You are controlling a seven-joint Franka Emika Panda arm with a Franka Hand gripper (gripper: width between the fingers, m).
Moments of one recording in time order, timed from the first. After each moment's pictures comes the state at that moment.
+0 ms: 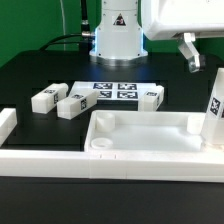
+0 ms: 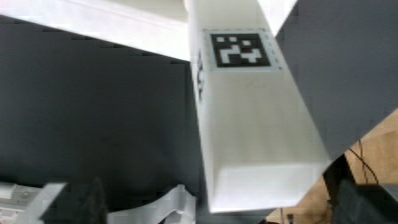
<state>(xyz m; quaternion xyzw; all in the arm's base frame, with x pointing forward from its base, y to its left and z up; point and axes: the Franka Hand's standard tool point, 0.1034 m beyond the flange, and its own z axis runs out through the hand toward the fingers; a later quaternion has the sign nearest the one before) 0.635 0.103 0.145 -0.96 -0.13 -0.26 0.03</state>
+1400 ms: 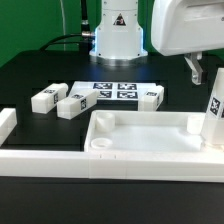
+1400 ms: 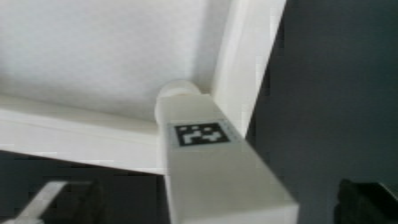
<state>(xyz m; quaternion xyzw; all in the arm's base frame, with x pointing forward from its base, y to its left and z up) 0.632 0.110 0.130 -0.99 -0.10 0.00 0.04</state>
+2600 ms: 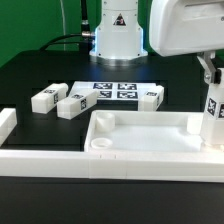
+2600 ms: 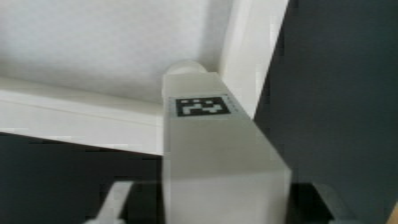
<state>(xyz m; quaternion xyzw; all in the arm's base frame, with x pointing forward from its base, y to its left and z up) 0.641 0.109 0.129 -1.00 -0.07 -0.01 0.04</state>
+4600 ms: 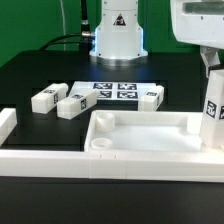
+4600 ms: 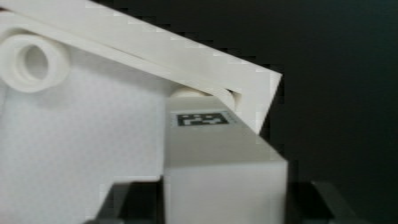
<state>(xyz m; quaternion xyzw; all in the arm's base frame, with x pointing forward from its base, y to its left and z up) 0.640 0.105 0.128 -0.81 0.58 0.01 0.08</state>
